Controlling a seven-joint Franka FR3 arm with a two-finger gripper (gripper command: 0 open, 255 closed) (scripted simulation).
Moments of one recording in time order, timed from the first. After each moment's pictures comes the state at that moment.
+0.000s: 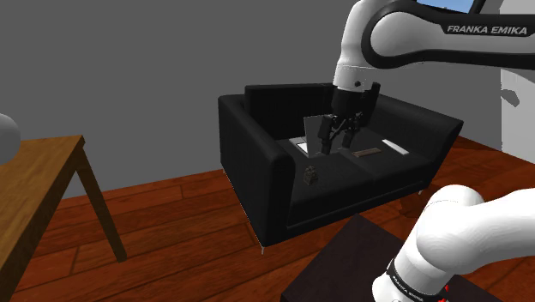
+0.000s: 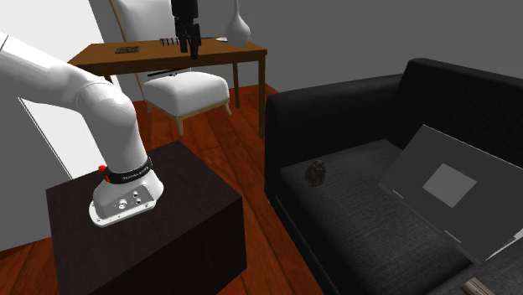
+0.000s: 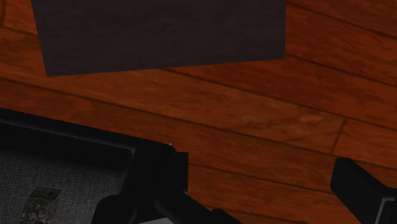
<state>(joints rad) 0.01 -0.81 0.06 -2.42 0.12 1.56 0.16</state>
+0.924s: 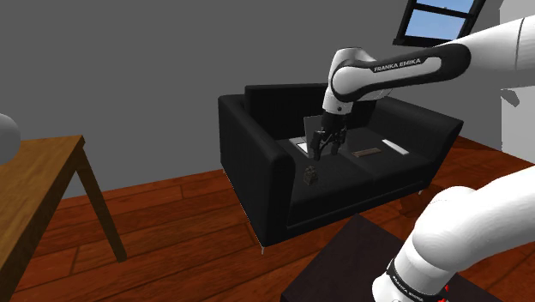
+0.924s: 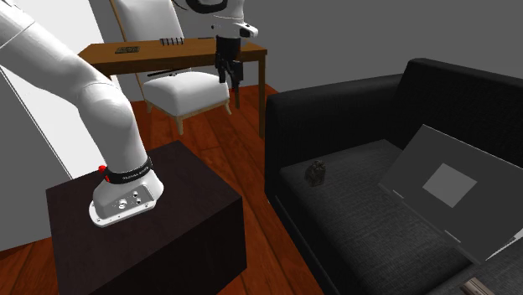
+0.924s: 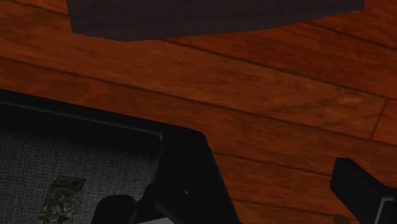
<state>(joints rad) -0.07 -0.54 -0.10 -2.49 0.02 1.89 -0.03</state>
